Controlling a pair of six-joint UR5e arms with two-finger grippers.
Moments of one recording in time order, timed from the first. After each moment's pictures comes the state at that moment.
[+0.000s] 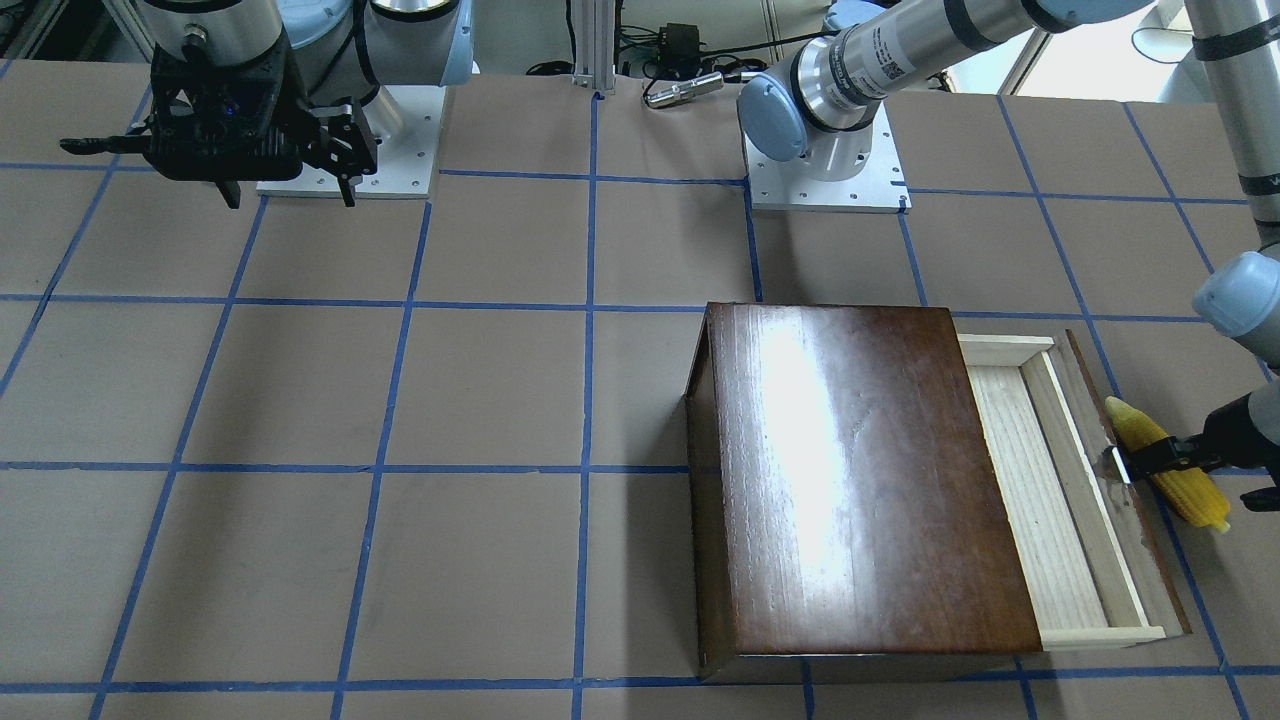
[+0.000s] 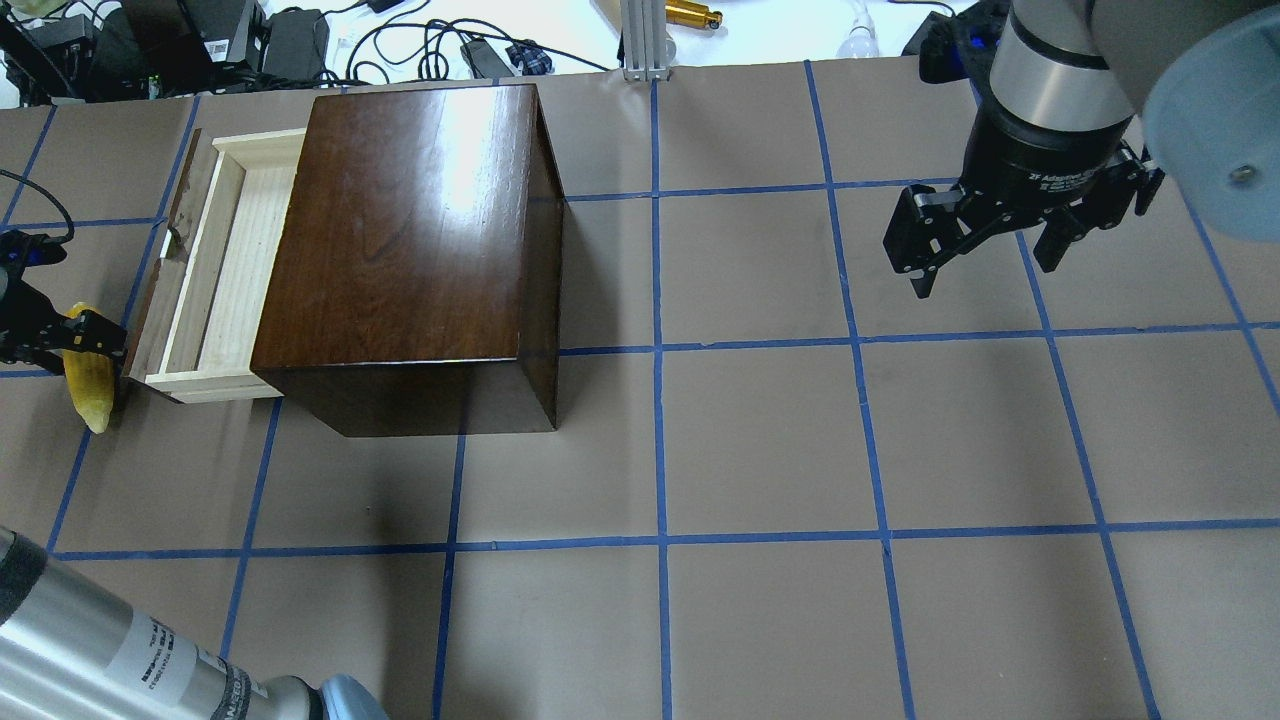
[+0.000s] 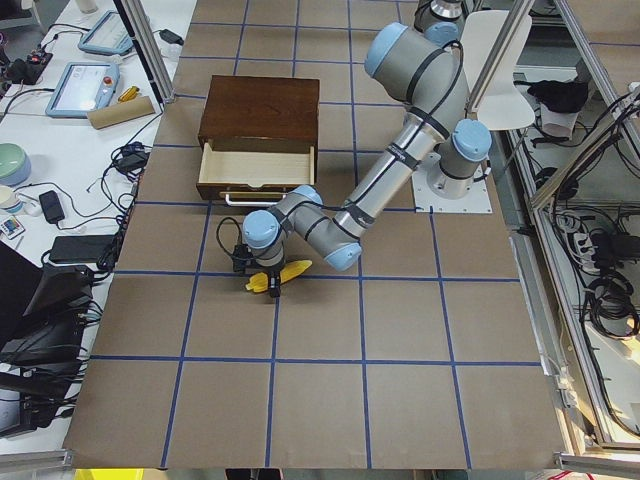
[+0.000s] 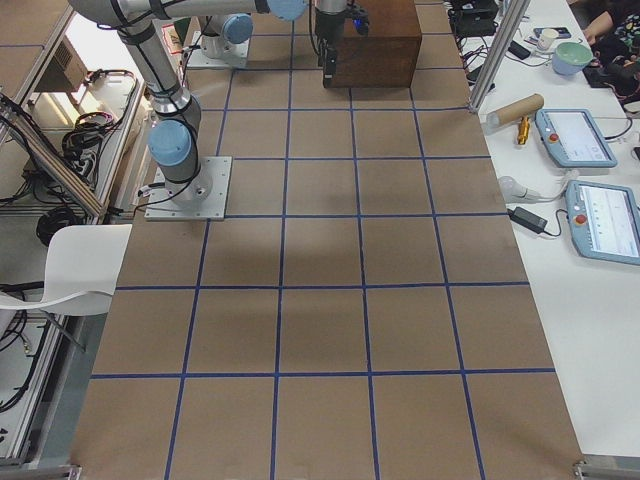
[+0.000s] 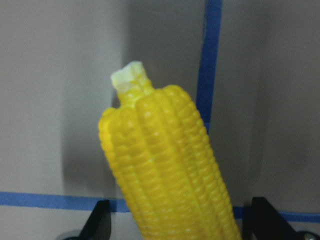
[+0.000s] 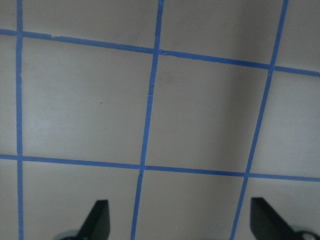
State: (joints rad) left arm -0.81 -2.20 -1.59 -0.96 1.59 0.69; right arm 1.61 -1.64 1.59 -1.46 -1.68 -0.08
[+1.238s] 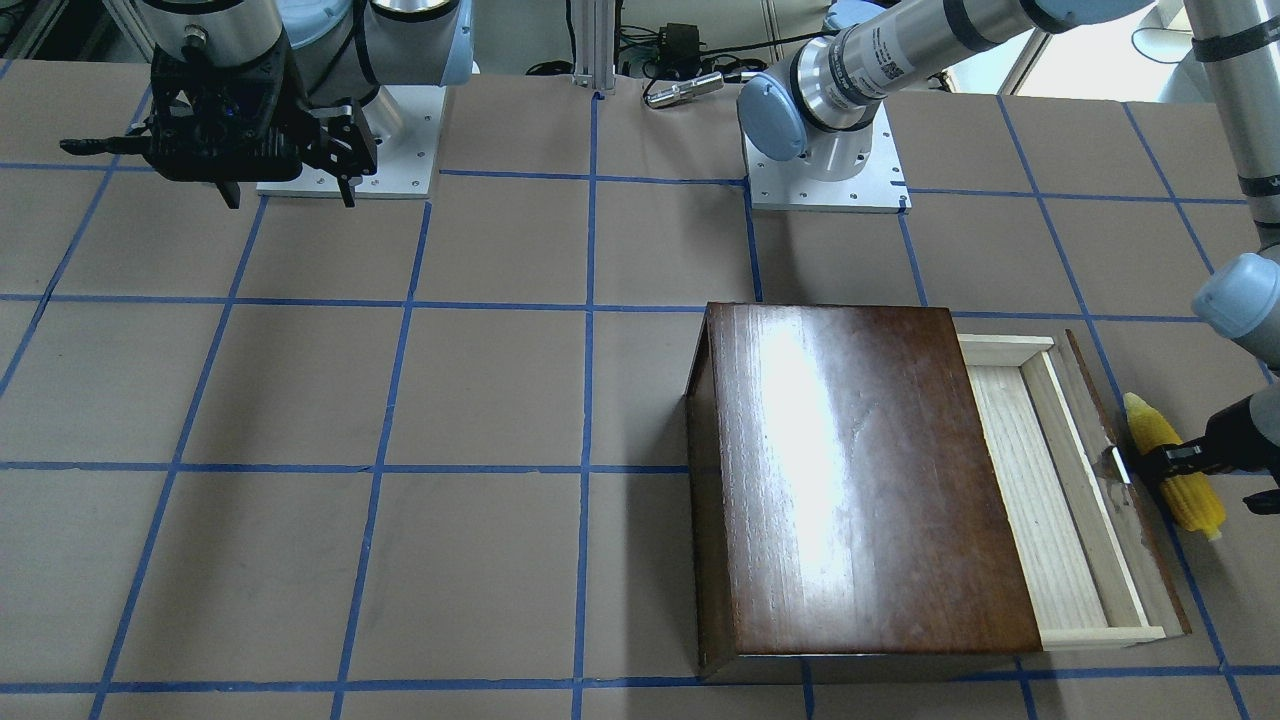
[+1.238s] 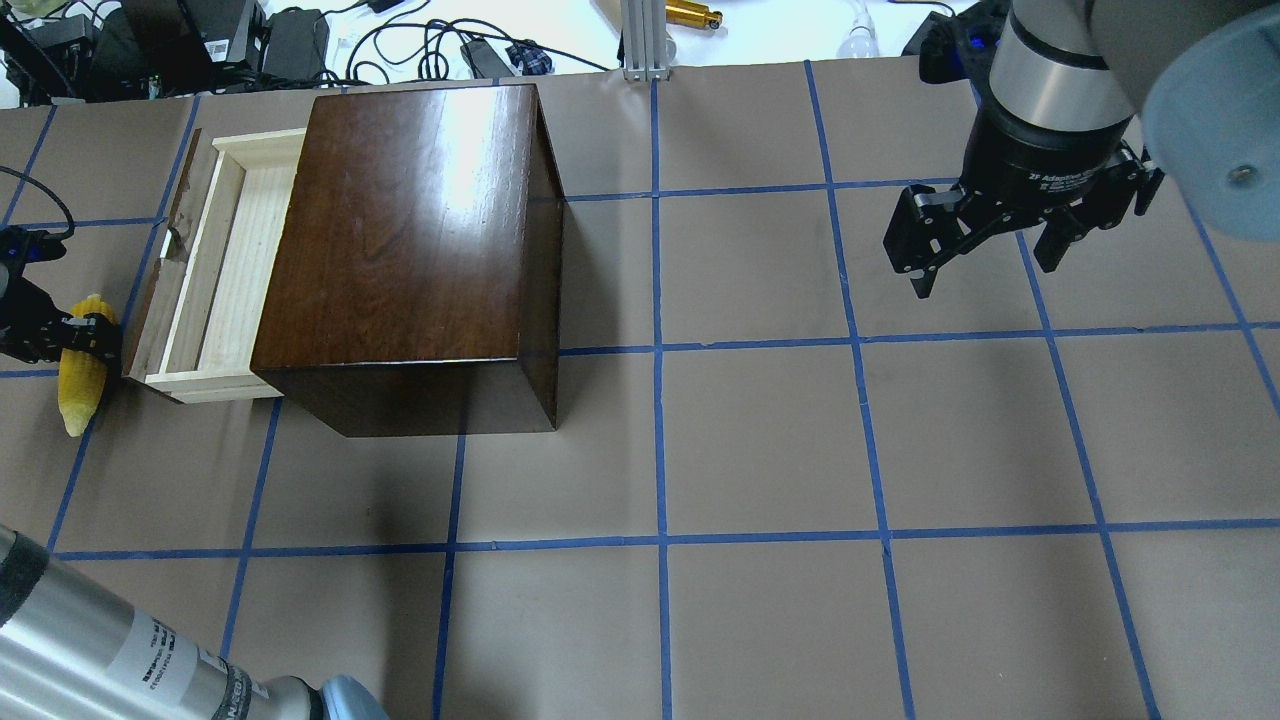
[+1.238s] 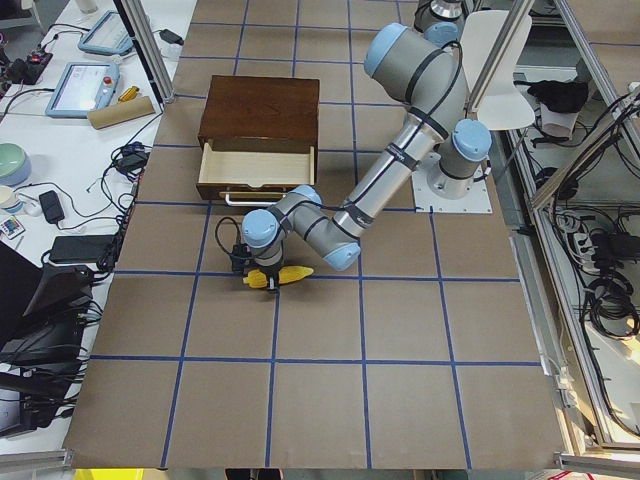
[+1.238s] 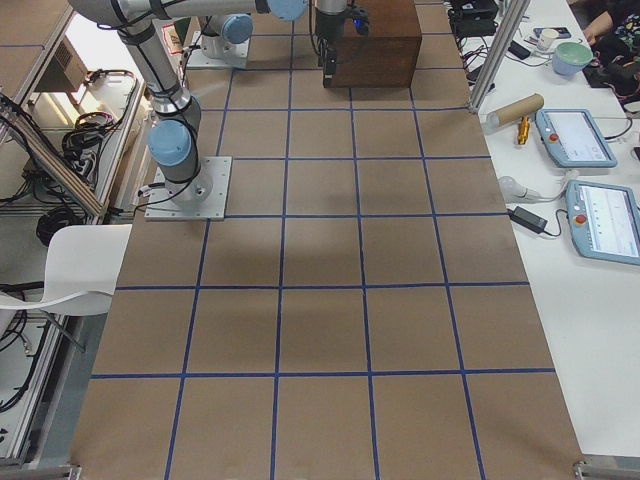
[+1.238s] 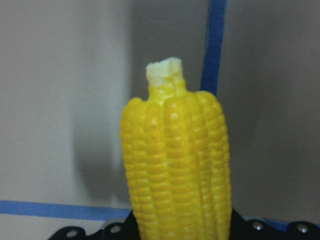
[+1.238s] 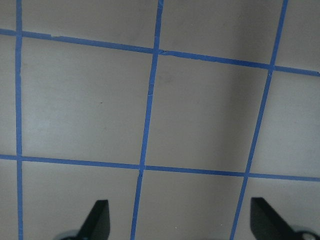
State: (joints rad) left arm -0.81 -2.20 -1.59 -0.95 1.58 0.68; right arm 1.61 -1.64 1.59 -1.46 -1.68 -0.08
